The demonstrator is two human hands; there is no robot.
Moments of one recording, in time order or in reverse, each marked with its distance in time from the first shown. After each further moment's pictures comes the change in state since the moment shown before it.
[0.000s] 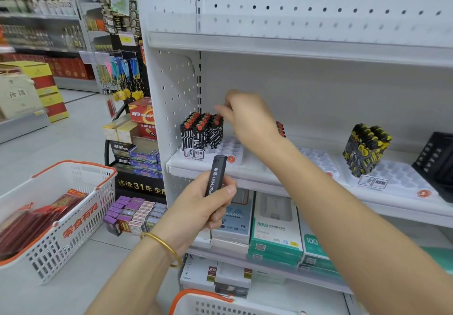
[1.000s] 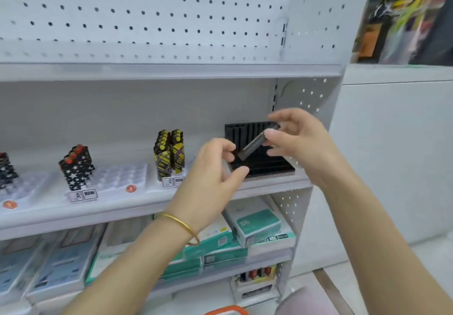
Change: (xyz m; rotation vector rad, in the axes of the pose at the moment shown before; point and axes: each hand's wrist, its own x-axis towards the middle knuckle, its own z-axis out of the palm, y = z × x) left_hand 0.042 0.019 0.280 0.631 -0.239 0.559; right_hand -0.229 0.215 -0.204 0.761 0.406 0.593
